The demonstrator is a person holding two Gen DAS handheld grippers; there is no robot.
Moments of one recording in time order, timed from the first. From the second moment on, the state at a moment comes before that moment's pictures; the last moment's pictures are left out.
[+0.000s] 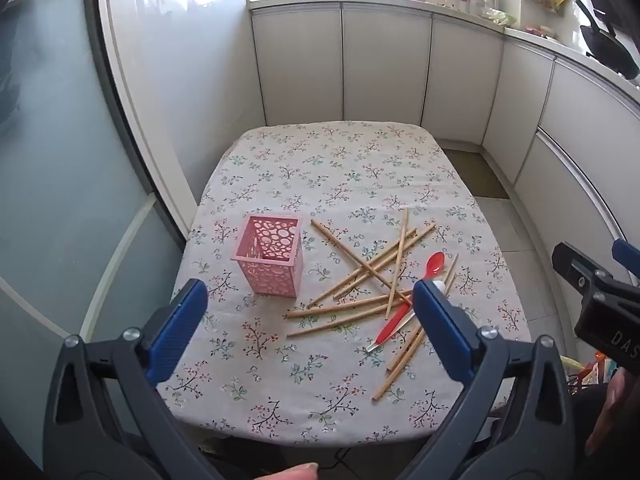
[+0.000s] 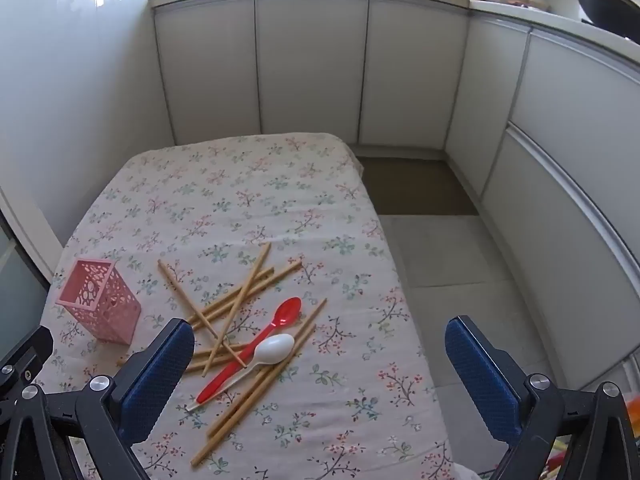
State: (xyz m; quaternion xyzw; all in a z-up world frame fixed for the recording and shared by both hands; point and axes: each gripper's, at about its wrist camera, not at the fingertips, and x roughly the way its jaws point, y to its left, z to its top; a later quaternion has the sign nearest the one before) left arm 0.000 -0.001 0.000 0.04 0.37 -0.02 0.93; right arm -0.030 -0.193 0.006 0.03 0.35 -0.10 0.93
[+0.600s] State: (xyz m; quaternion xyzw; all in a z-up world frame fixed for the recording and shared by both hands) left arm -0.001 -0.003 -0.006 0.05 0.38 -0.02 0.92; right arm -0.027 -0.194 0.004 0.04 0.35 -0.10 0.93
